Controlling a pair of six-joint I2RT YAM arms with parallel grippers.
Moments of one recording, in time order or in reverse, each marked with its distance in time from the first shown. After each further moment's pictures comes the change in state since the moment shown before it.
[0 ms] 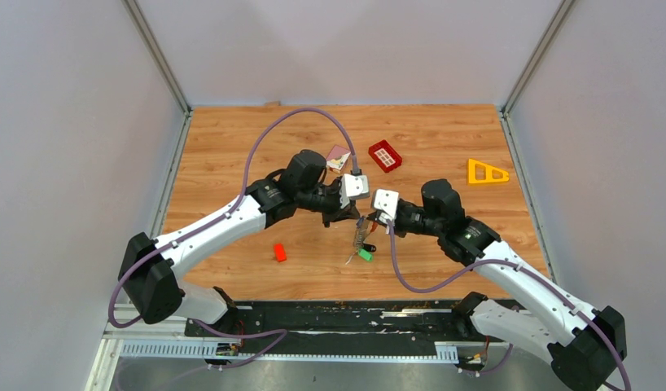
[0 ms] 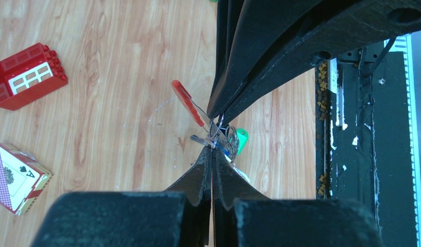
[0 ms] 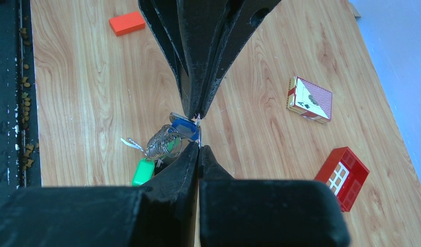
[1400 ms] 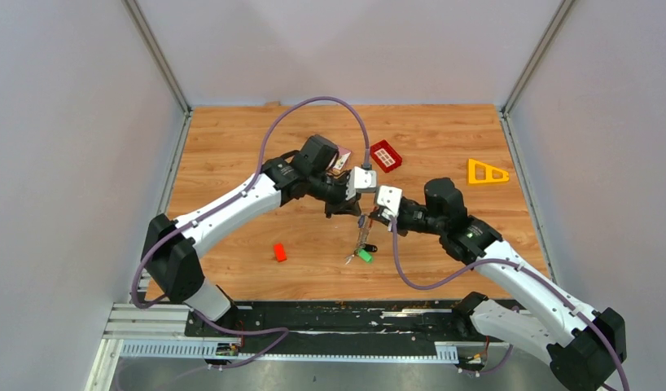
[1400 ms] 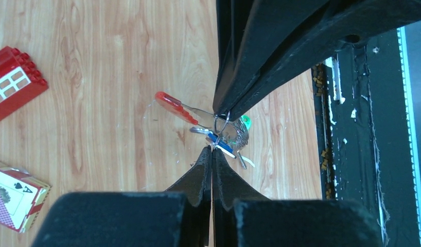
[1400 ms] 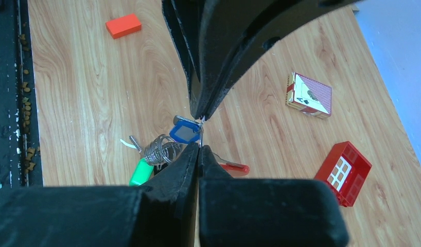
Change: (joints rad) left arm 0.025 0.158 0.210 -0.249 0.087 0.176; right arm -0.020 -0.003 0.000 0.005 -0.014 0.025
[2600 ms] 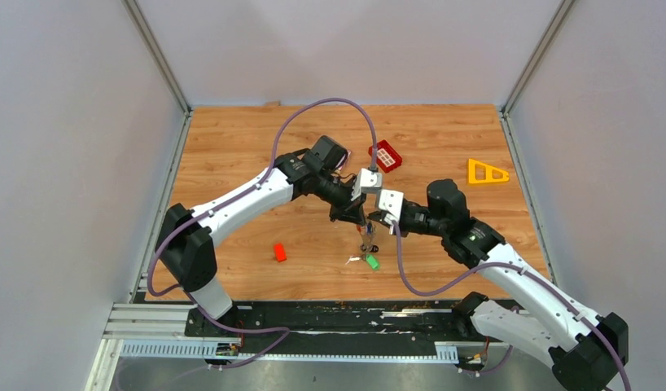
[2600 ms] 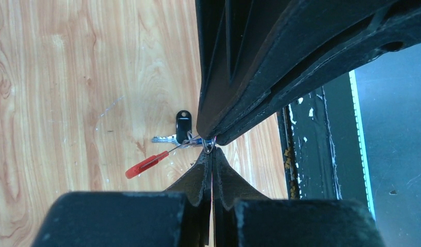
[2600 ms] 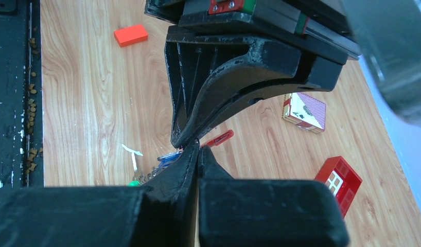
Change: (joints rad) left arm 0.002 0.111 0.074 -0.095 0.147 -0.024; right arm 0.004 -0.024 0.000 0.002 -0.029 -0.029
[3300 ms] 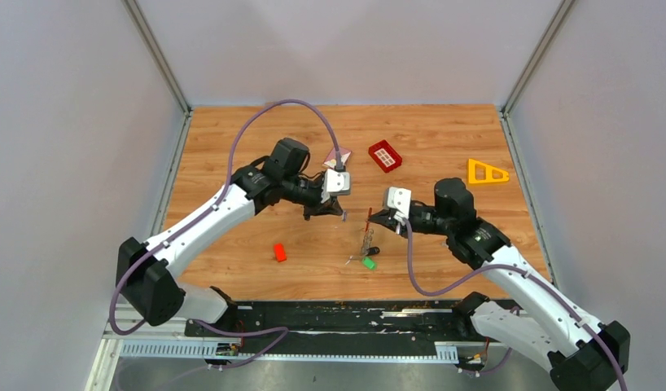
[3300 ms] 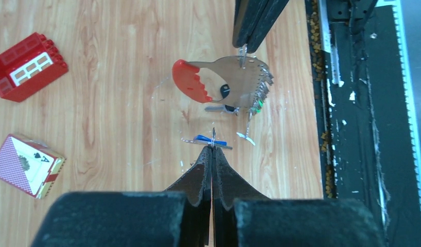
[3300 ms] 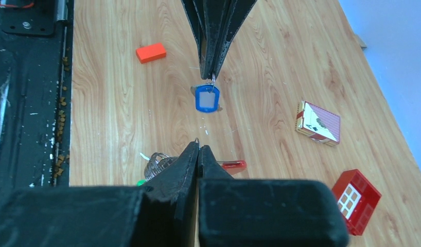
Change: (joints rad) left arm 0.103 -0.275 -0.198 0.077 -0.062 0.088; right arm -0.043 -0.031 0.002 0.002 -0.107 0.043
